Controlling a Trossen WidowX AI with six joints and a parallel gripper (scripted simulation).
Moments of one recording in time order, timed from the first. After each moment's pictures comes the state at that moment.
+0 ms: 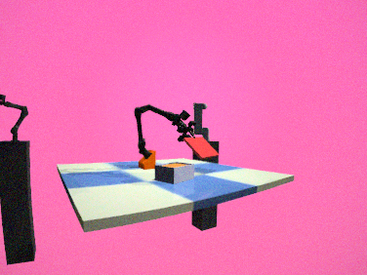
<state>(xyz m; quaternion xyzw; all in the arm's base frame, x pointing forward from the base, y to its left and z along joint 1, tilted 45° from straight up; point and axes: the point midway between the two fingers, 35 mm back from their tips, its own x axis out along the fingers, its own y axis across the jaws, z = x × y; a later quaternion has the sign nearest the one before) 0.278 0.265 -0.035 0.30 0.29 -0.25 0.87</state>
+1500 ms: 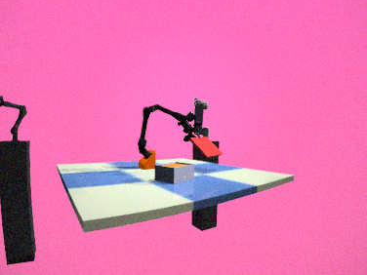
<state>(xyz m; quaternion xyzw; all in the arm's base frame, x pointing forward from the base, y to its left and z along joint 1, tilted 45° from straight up) 0.241 0.318 -0.084 0.31 0.29 -0.25 0.87</state>
